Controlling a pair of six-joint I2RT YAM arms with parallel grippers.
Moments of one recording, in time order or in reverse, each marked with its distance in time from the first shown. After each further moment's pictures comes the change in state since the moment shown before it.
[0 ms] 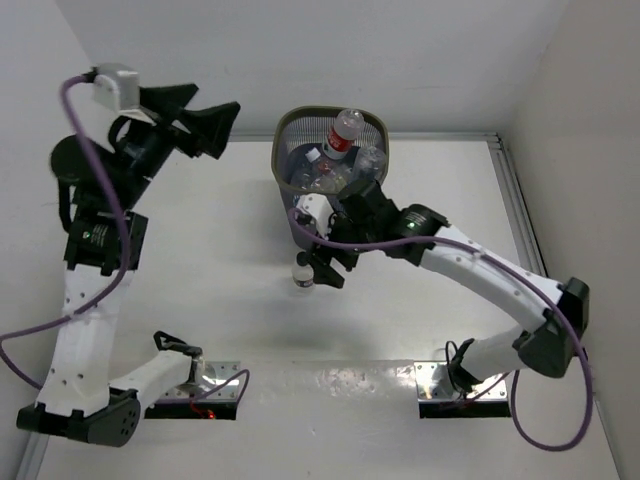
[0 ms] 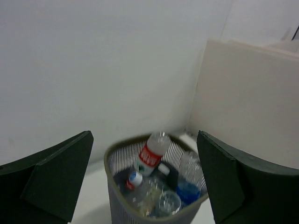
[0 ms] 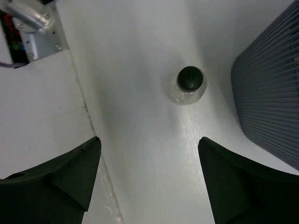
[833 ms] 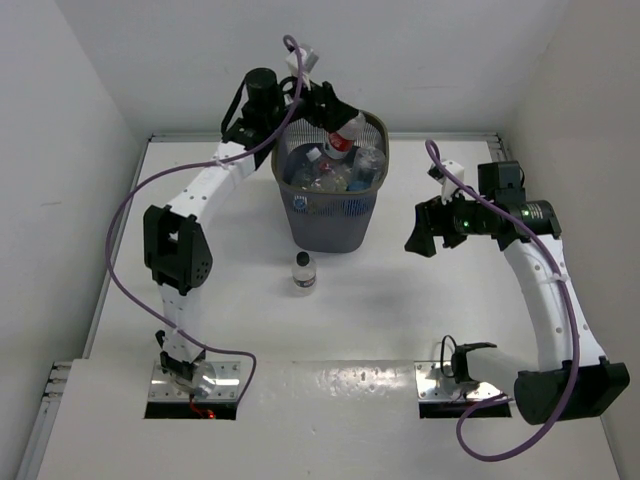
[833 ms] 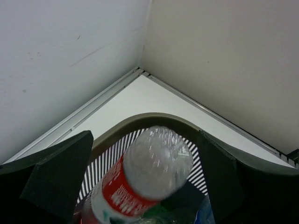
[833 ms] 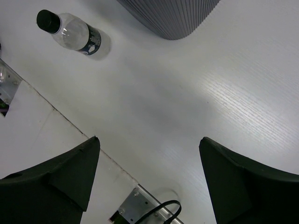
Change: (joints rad) left arm -0.230 0.958 0.419 0.165 0.220 0.032; right arm -0.786 -0.233 -0.095 -0.283 -0.225 -0.015
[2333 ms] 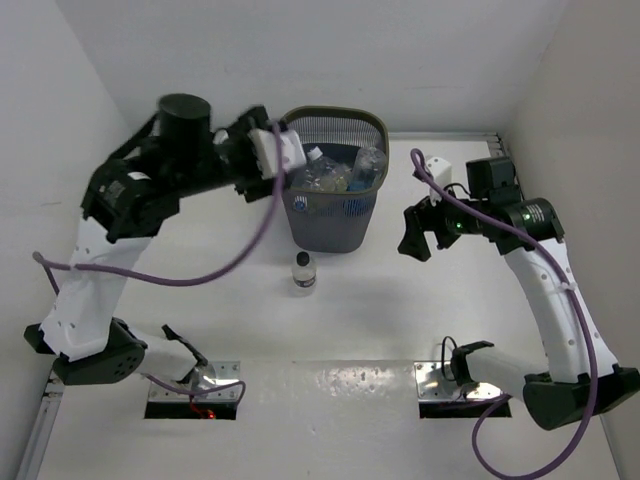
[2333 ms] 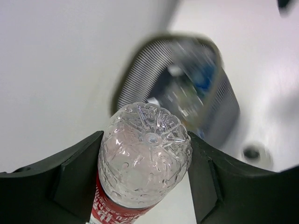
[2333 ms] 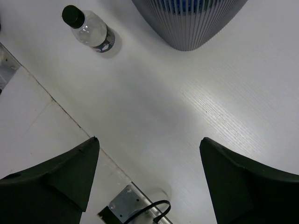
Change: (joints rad) left arm -0.280 -0.638 0.133 -1.239 -0.418 1.053; right arm 0.151 -0.018 0.102 -0.053 0.084 -0.031
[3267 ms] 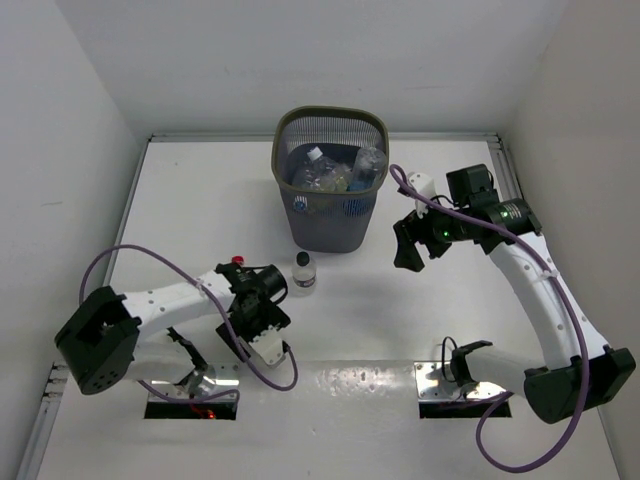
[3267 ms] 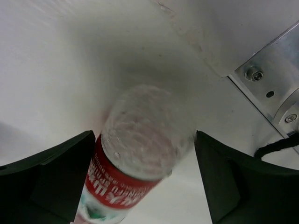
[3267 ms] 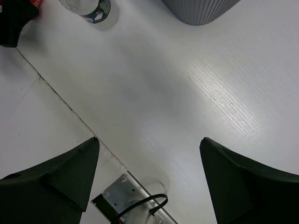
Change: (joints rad) left arm -0.164 -0.107 -1.401 0.120 -0.014 0.749; right arm 0.045 0.039 -0.103 0.015 0.028 -0.043
